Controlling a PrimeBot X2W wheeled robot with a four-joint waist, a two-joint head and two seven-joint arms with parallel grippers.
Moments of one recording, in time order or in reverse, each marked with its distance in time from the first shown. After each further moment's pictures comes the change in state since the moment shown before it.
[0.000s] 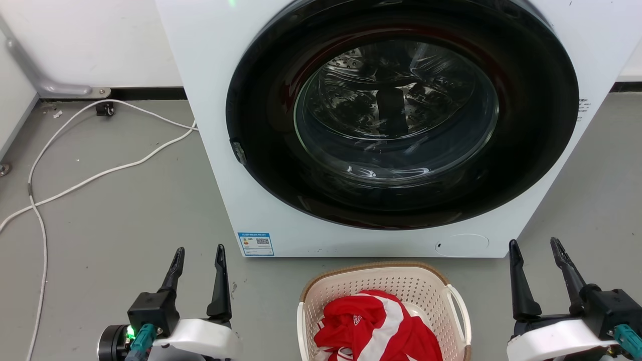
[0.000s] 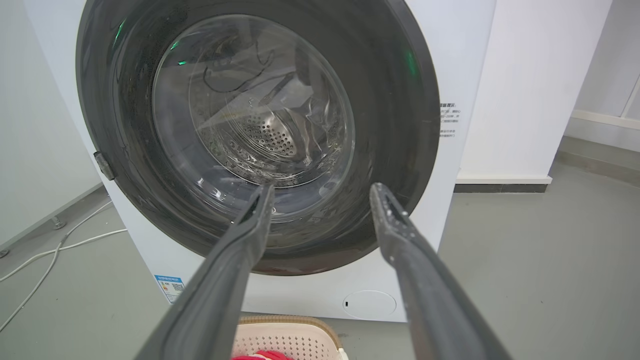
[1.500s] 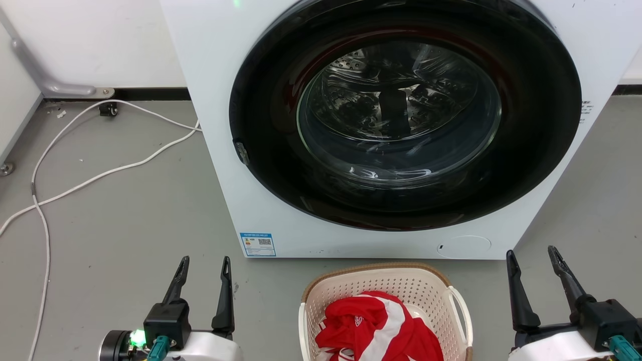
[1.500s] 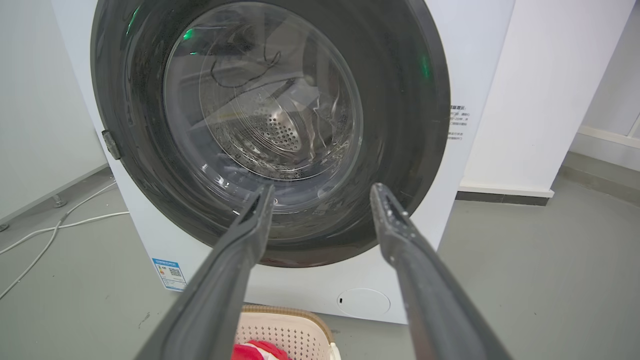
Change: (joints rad) left arm 0.024 -0.003 0.005 0.027 0.137 -0.006 -0.041; right arm 0.024 -0.001 -0.014 0.013 -0.072 0.000 -0.042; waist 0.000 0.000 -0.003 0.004
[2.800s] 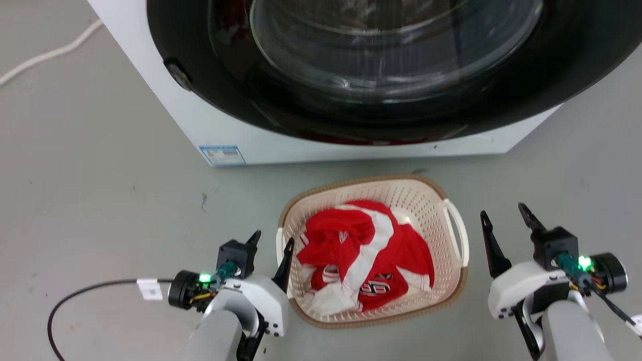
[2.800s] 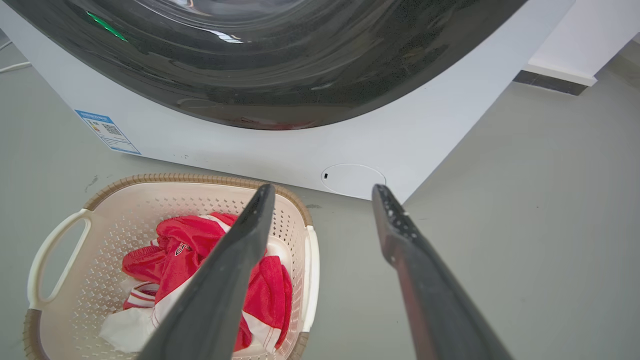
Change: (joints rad) left arm -0.409 -0.001 -0.250 0.604 -0.150 -0.087 -0.001; right arm -0.348 -0.001 -0.015 0.450 -0.175 0.000 0.000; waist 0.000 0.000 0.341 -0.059
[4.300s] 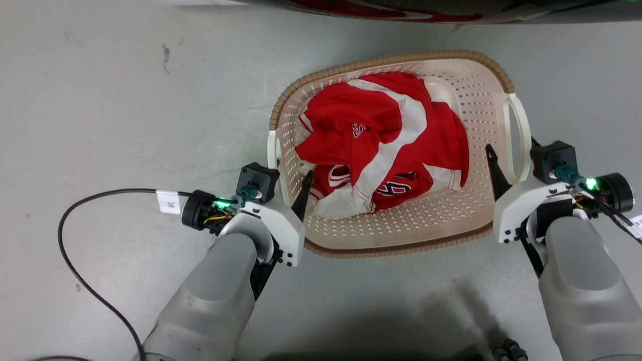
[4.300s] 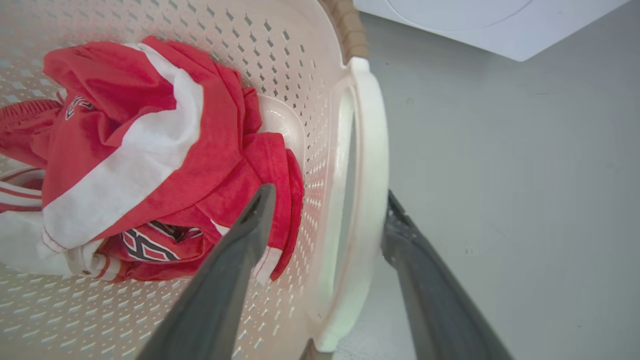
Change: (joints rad) left arm -0.355 0.000 -0.213 0.230 -0.137 0.001 0.000; right arm -0.409 -0.031 -0.057 0.396 -0.122 0.000 0.000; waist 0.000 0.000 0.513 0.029
